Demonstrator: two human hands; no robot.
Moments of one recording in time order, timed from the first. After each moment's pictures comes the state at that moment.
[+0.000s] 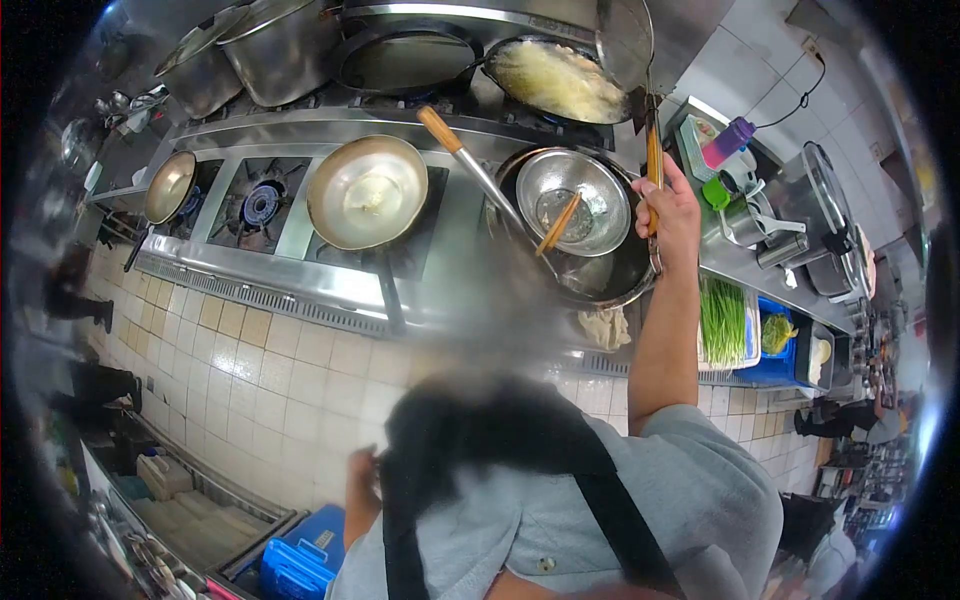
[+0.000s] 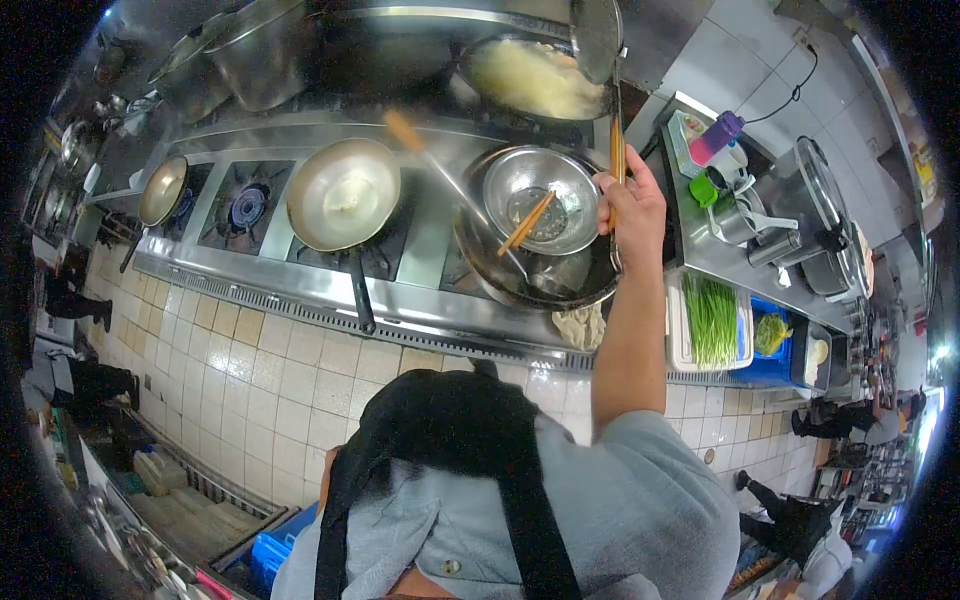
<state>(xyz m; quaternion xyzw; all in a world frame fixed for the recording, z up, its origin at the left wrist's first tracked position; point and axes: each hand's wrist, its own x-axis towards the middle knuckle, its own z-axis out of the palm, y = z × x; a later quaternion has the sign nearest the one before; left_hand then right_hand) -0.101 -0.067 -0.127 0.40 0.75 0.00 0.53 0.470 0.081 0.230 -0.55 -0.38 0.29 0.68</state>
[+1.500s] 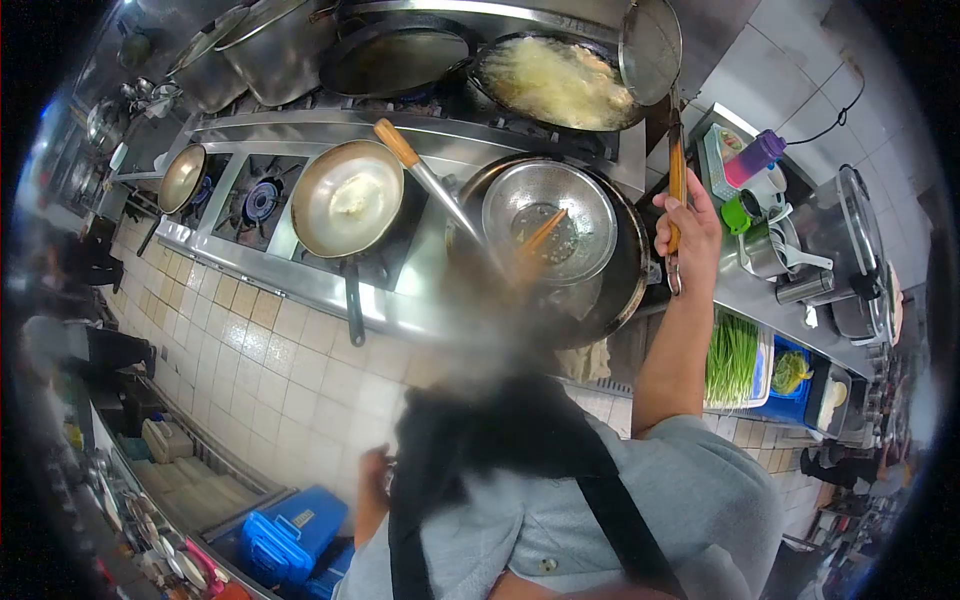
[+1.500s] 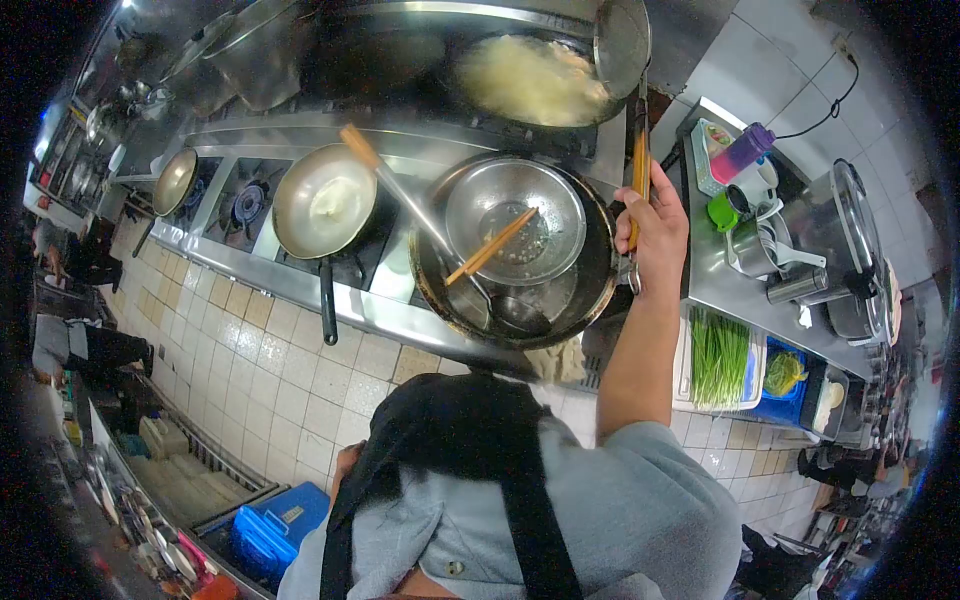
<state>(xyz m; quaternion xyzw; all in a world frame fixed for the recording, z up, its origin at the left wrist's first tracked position) -0.007 -0.110 -0.154 0.34 0.74 0.12 0.57 0.571 0.088 0.215 -0.52 -0.35 0.33 0.71</state>
